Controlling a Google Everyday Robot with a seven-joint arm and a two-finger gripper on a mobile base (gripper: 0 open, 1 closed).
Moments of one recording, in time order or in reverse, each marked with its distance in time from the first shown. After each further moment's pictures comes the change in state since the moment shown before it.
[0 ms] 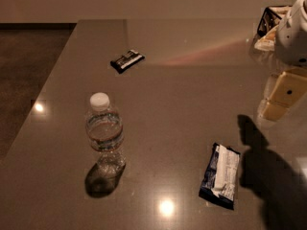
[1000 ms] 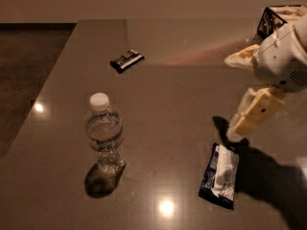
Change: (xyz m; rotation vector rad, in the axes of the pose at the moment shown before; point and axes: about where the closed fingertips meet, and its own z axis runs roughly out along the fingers) arm -0.046 0.029 0.030 -0.092 -0.332 -0.029
